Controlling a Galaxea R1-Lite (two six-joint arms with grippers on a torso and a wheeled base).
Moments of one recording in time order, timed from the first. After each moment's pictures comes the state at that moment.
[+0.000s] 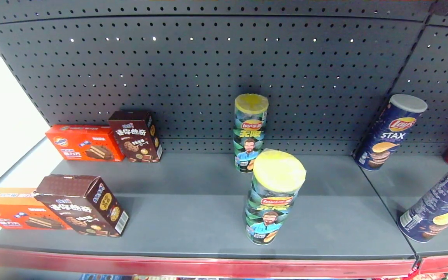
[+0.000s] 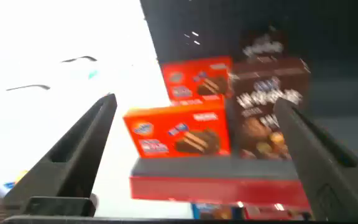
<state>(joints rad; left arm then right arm) 0.01 0.06 0.00 -0.35 0.08 0.25 0.16 0.11 0.00 0.00 -0.01 -0.01</state>
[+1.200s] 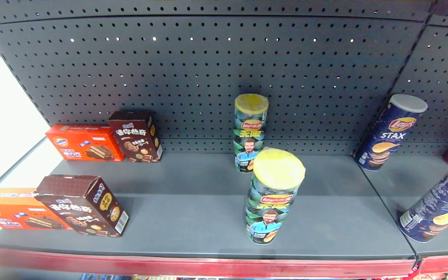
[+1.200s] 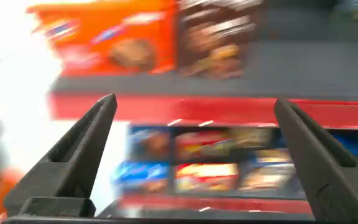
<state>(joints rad) 0.00 0.00 0.00 -0.01 0.11 0.01 0.16 0.11 0.00 0.00 -0.01 -0.01</state>
